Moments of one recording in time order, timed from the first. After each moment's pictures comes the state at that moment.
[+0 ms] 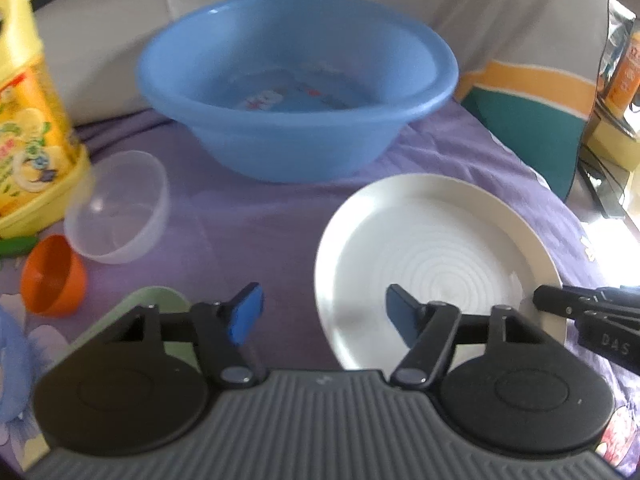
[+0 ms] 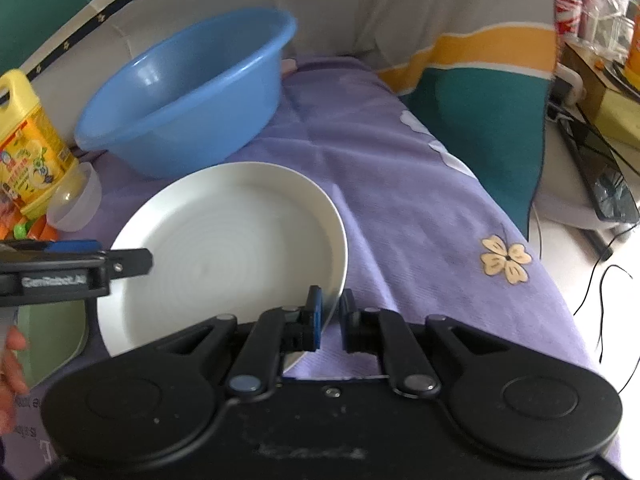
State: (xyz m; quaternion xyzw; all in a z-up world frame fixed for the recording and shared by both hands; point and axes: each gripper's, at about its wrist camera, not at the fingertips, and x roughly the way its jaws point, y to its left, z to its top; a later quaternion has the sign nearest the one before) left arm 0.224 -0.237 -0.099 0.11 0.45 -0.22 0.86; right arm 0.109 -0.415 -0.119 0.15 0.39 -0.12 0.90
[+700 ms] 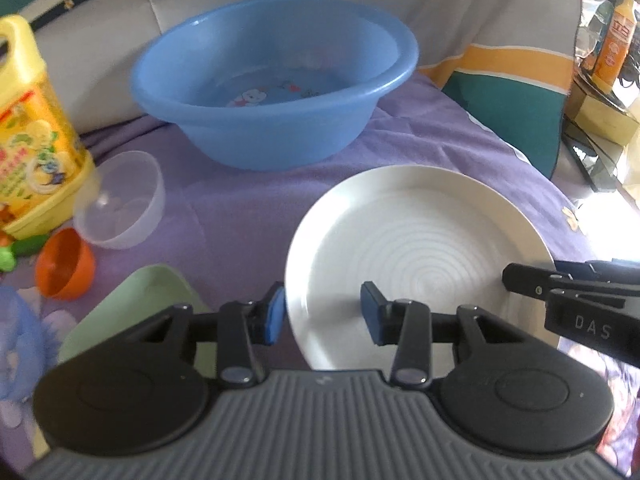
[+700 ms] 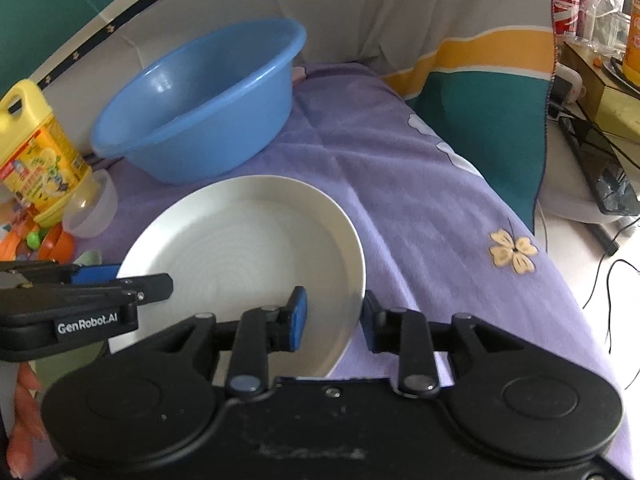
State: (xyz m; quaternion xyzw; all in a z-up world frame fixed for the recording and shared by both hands) left arm 0.192 -0.245 -0.076 0.14 0.44 -0.21 0.86; right arm 0.096 -0.395 -0.106 0.16 0.39 -0.12 0.90
